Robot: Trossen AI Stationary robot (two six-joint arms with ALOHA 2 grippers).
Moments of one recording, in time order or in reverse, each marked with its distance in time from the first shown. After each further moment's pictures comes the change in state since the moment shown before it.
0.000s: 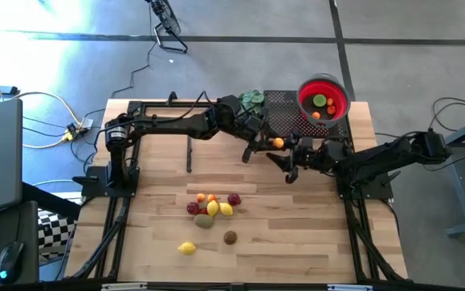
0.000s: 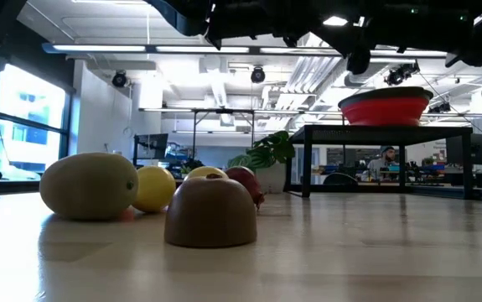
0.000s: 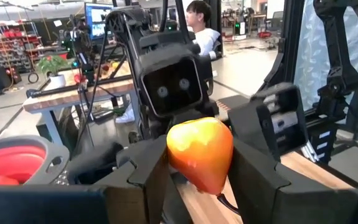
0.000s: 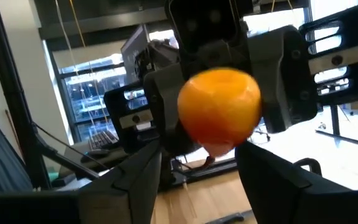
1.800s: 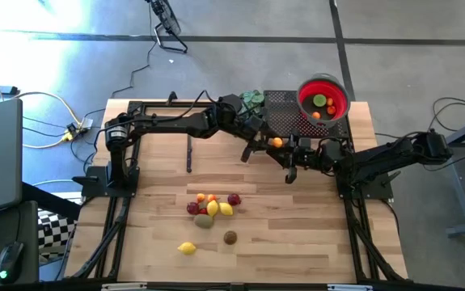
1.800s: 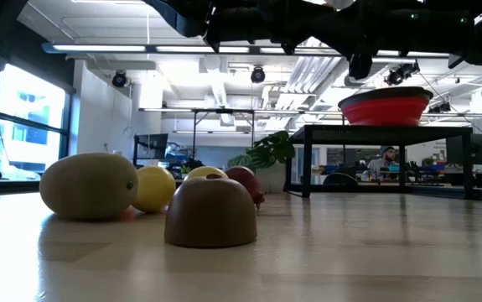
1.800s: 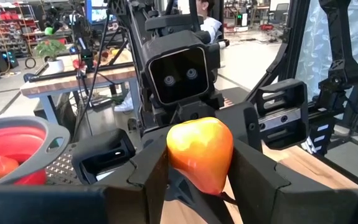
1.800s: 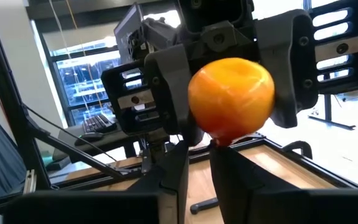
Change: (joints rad) left arm 0.015 0.001 0.001 -0.060 0.001 0.000; right arm 0.001 -0.025 0.000 -0.084 0.003 0.000
